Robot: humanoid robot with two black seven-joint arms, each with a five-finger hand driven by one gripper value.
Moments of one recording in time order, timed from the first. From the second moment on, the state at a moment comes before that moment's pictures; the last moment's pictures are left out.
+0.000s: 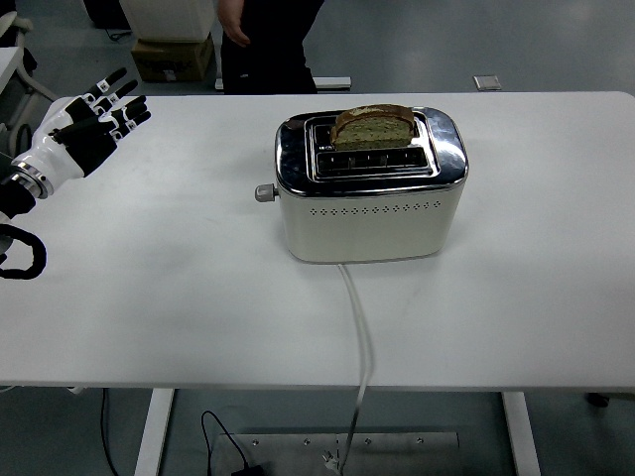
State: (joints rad) left arm -0.85 0.65 -0.48 -0.91 -0.13 -0.33 -0.18; right arm 0.02 0.00 0.43 0.09 -0.31 0.06 0.03
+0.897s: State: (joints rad) left arm -1.07 0.96 -0.38 -1.28 0.51 -0.54 -0.03; right arm 0.02 0.00 0.43 0.09 -0.31 0.06 0.03
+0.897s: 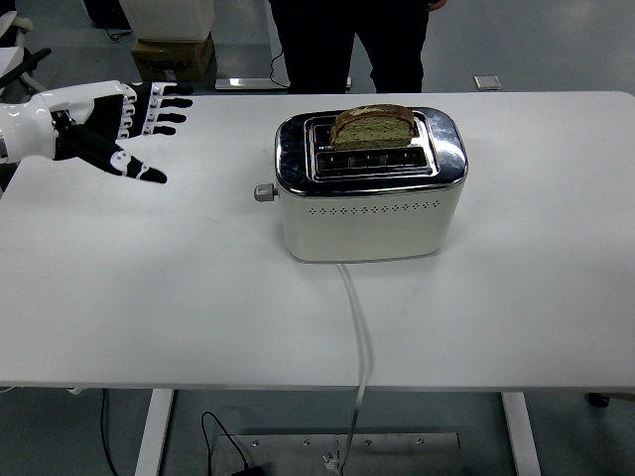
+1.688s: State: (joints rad) left arm -1.07 0.85 -0.36 -1.28 0.80 -0.60 -0.02; right arm 0.02 0.00 0.43 0.09 -0.31 0.06 0.03
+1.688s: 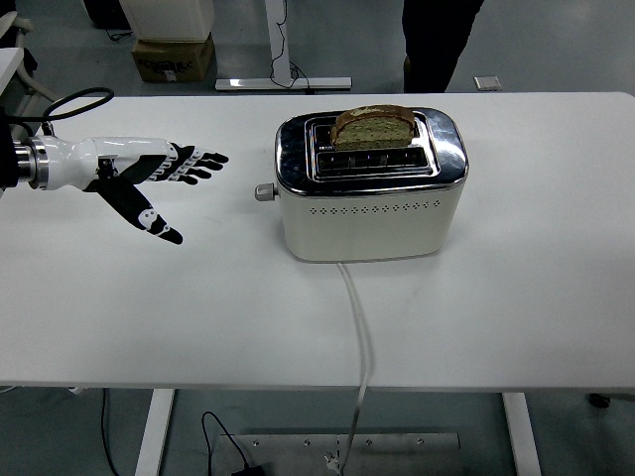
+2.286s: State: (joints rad) left arm -1.07 0.80 -0.34 -1.25 0.85 -0.60 -0.01; right arm 0.02 0.00 0.43 0.08 -0.31 0.06 0.03
